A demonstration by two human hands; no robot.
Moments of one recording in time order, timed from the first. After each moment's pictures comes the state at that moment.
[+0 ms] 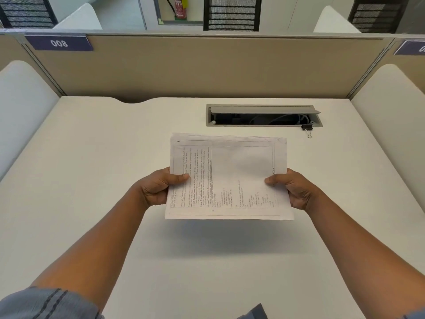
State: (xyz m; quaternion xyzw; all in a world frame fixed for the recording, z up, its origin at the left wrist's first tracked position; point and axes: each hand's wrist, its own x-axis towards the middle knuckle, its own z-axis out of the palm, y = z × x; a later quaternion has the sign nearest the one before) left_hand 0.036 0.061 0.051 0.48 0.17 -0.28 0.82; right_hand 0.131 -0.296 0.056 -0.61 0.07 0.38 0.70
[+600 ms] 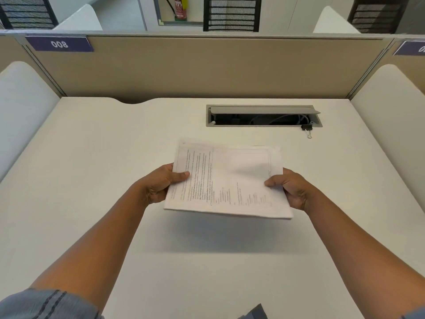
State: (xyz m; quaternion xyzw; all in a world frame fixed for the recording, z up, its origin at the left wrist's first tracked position) left_hand 0.047 0.059 0.049 0.57 0.20 -0.23 0.77; right_hand 0.133 -0.291 0.054 -0.63 0.10 0.35 0.69
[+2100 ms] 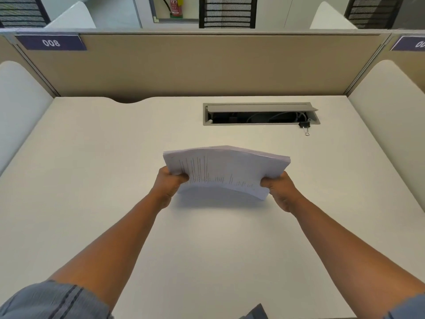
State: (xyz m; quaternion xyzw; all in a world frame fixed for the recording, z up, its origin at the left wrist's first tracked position) left_hand 0.048 0.030 0.028 0.69 0.25 -0.01 0.68; right_hand 0.125 -0.273 0.025 -0.71 0.05 0.22 0.67
